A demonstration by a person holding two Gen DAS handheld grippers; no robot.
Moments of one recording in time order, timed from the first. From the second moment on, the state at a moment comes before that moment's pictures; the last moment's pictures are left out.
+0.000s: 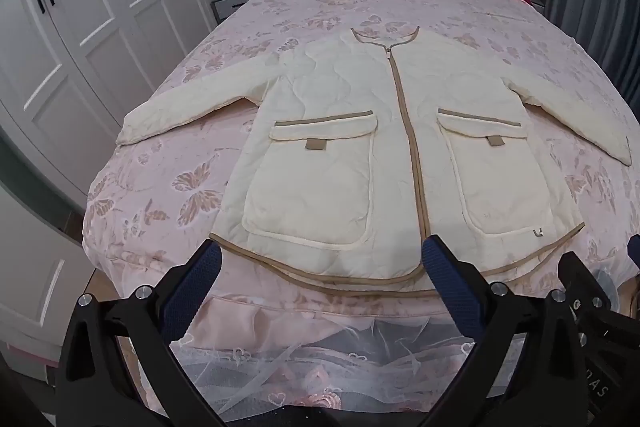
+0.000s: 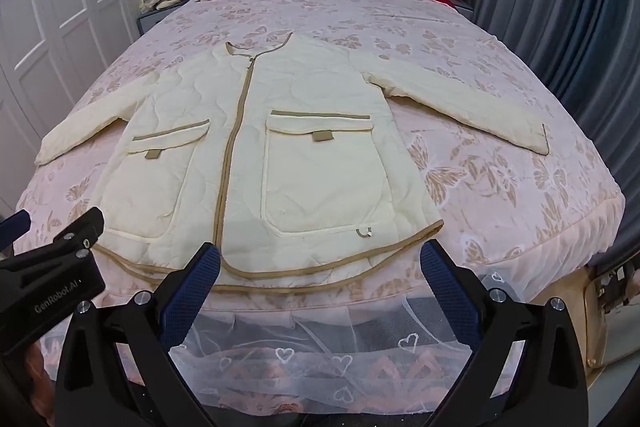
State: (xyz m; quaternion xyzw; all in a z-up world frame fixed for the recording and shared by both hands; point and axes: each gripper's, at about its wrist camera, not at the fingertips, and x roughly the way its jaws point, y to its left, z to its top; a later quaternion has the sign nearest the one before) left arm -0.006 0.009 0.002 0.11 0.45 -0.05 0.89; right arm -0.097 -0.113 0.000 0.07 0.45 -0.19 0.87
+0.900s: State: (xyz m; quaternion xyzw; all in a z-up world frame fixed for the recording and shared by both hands) left arm -0.007 0.005 -0.001 0.11 0.45 -0.05 0.89; right arm -0.098 -0.110 -0.001 0.07 0.45 -0.19 0.87
